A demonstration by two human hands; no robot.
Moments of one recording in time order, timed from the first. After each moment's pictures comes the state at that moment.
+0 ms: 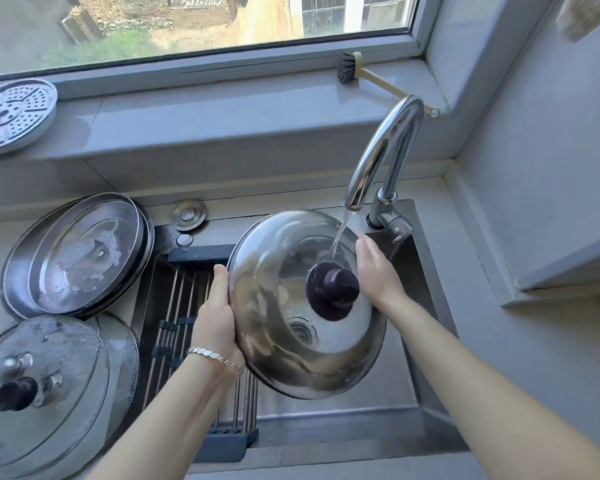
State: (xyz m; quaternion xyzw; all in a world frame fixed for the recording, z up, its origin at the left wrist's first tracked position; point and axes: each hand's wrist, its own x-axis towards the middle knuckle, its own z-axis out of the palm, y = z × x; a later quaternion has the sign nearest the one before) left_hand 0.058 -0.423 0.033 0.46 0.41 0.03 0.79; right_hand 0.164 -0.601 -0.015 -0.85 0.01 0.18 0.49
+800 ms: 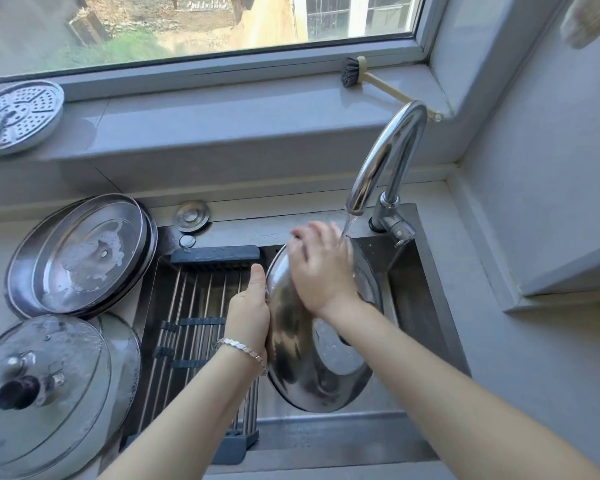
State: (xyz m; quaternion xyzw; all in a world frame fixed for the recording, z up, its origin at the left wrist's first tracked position) left_hand 0.072 -0.451 0.043 0.64 0.40 0.02 0.66; right_hand 0.138 -0.533 0.033 -0.92 -0.12 0.09 0.36
